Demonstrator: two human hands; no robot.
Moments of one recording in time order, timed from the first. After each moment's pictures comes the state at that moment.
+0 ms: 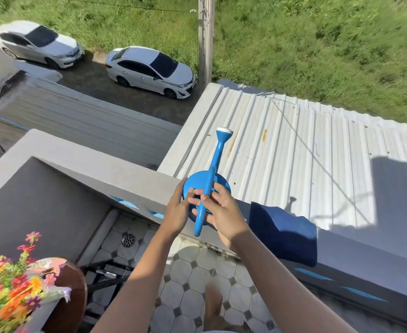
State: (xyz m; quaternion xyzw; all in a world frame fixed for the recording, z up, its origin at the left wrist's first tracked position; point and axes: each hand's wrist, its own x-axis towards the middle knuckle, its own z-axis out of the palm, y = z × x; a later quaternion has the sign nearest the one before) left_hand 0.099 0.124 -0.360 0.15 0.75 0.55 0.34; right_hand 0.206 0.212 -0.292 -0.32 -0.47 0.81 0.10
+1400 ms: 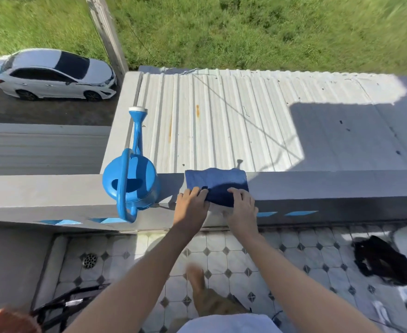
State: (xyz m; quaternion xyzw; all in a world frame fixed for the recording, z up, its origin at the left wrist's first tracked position) left_hand 0.266 0.212 -0.423 0.59 0.79 0.13 0.10; right_hand 0.418 0.264 -0.429 -0.59 -0.77 0.24 0.05
